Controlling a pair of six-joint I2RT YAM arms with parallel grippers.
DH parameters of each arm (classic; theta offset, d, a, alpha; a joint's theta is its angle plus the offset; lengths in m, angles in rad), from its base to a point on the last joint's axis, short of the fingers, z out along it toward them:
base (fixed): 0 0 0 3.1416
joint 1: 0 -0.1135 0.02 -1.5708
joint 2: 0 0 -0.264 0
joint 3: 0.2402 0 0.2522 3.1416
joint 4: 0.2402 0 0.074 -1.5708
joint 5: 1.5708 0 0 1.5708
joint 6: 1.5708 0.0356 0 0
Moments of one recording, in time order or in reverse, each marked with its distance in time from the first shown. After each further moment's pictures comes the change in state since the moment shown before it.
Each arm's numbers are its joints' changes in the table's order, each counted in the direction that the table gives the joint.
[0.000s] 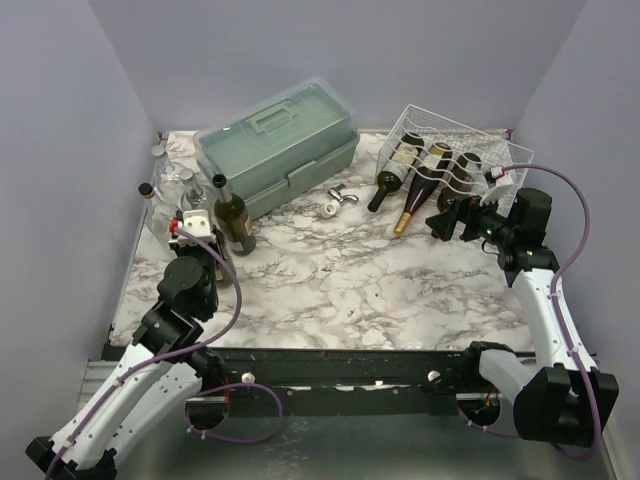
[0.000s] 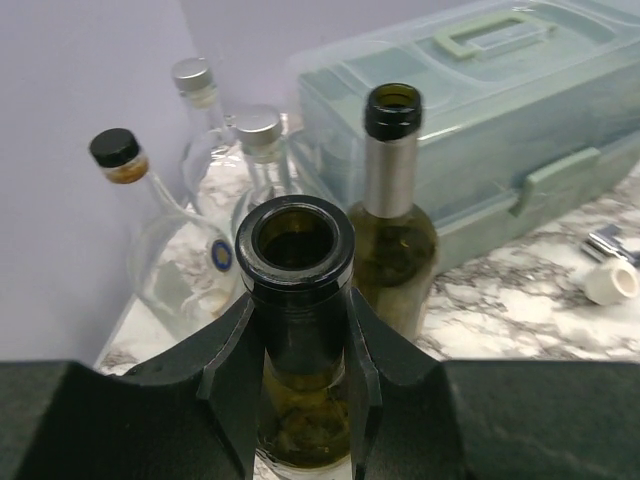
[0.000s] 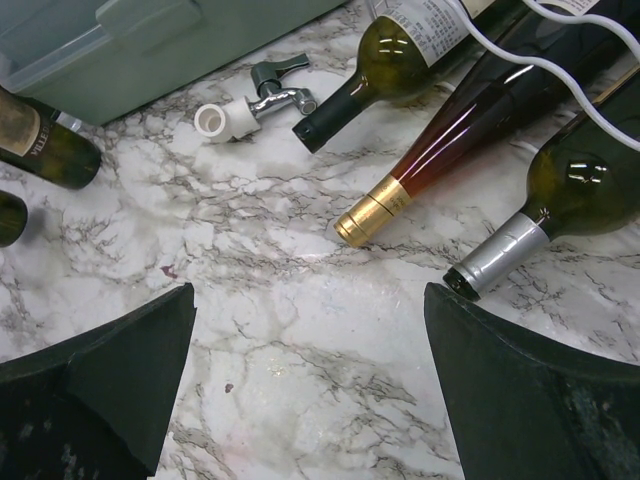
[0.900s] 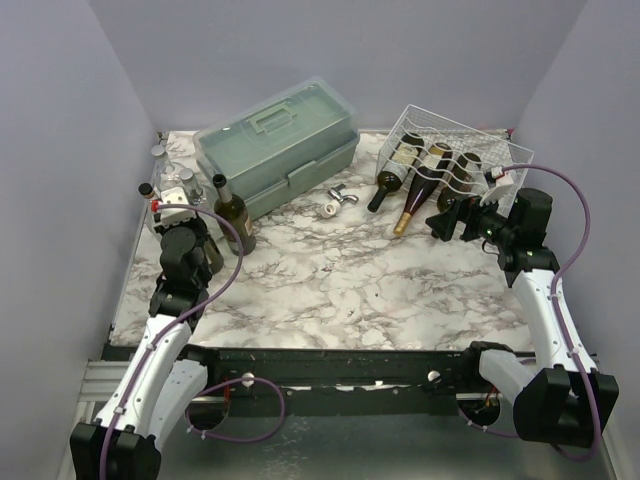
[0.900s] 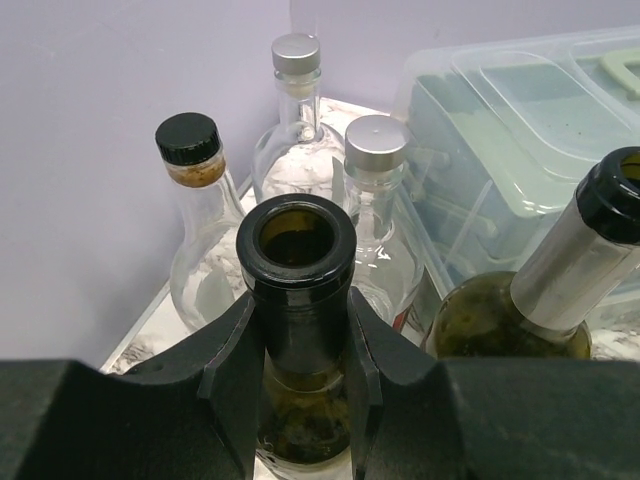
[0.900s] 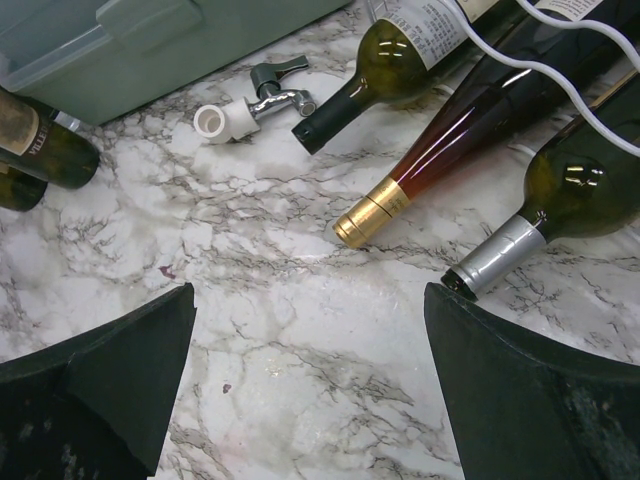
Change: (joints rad) left arm -0.445 -0.242 -0.071 -0.295 0.184 -0.097; right arm 0.000 0.005 0.000 0.000 0.001 -0.007
